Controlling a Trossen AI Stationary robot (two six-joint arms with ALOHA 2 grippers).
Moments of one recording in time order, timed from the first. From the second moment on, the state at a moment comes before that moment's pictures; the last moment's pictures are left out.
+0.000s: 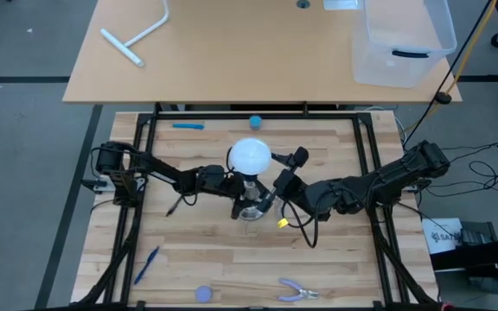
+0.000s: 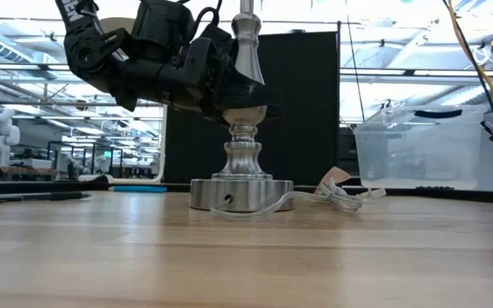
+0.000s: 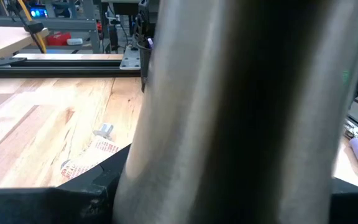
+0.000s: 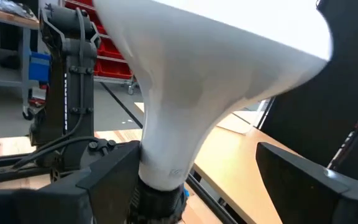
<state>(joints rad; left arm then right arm) 0.02 1.82 0.68 0.88 0.20 0.00 0.36 1.54 1.31 0.24 1.04 -0.24</state>
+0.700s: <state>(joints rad) 0.02 1.82 0.68 0.88 0.19 0.00 0.41 1.53 1.31 0.23 1.17 -0.25</state>
